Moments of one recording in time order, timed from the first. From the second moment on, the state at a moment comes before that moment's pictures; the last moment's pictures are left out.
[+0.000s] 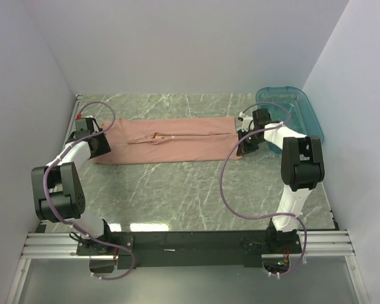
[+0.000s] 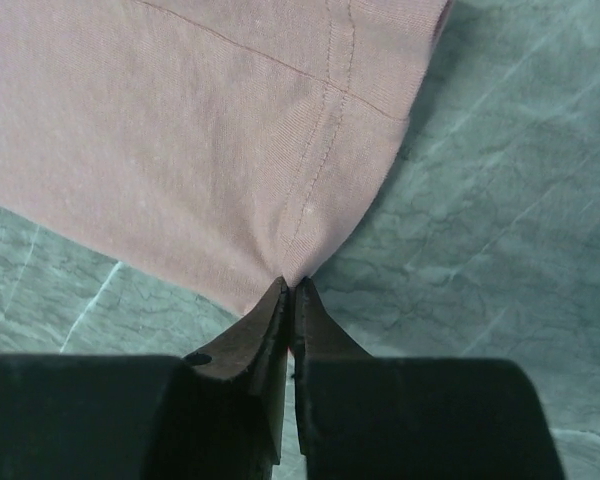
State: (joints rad) left arm 0.17 1.57 0.95 -0.27 -0.06 -0.22; right arm 0.07 1.92 1.24 -0.51 -0.37 -0.12
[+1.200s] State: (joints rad) left arm 0.11 1.32 0.89 -0.27 0.16 -0.34; right arm -0.02 1.71 1.12 -0.75 -0.38 -0.41
